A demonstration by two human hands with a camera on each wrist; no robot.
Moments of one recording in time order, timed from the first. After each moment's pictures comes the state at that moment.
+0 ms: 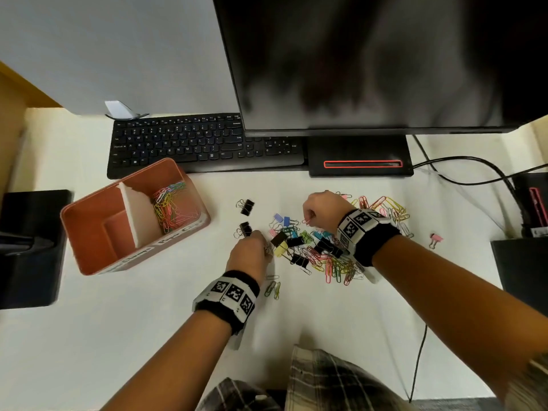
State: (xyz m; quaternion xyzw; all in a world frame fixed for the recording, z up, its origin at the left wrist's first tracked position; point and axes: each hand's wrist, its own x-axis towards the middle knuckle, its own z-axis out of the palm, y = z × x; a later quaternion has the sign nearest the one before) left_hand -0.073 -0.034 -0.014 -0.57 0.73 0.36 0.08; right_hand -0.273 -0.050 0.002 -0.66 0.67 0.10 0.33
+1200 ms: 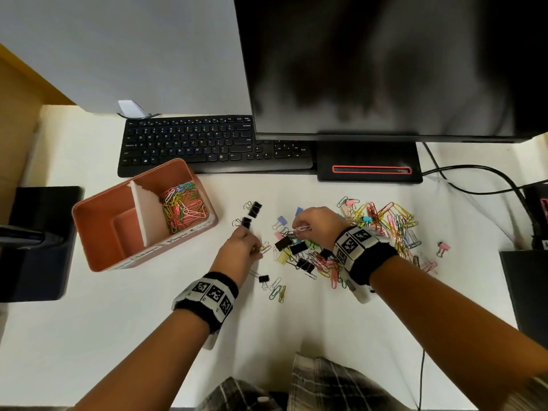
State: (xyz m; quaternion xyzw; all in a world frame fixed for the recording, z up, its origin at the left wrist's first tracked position) left_hand -0.034 -0.051 -0.027 -0.50 0.79 0.35 -0.01; right_hand -0.246 -0.040 0.001 -0.64 0.66 0.04 0.39
